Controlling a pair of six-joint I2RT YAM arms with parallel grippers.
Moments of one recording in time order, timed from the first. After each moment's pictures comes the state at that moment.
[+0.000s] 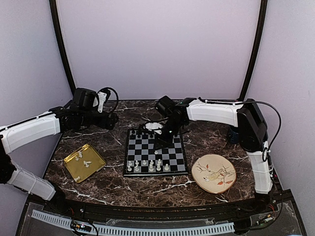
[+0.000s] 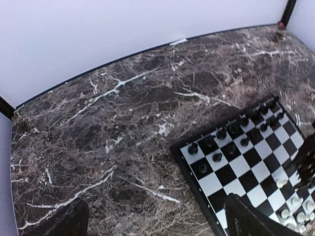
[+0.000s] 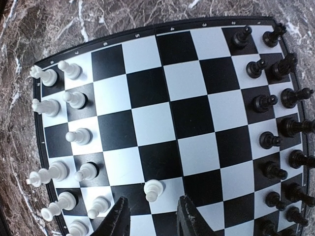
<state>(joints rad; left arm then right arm) -0.54 1.30 0.99 -0.32 -0.16 -0.04 0.84 2.17 1.81 -0.81 -0.35 -0.53</state>
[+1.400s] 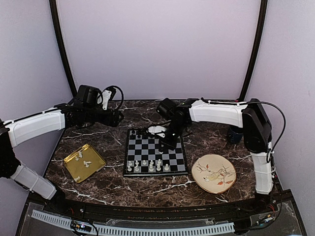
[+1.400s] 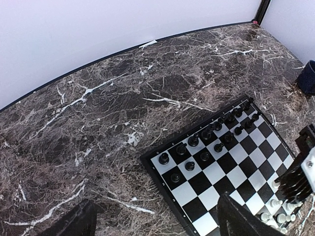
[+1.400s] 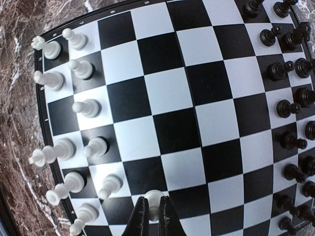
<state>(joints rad) -0.50 1.39 1.05 -0.27 -0.02 -0.04 0.86 2.15 1.77 -0.87 -0.29 -0.51</state>
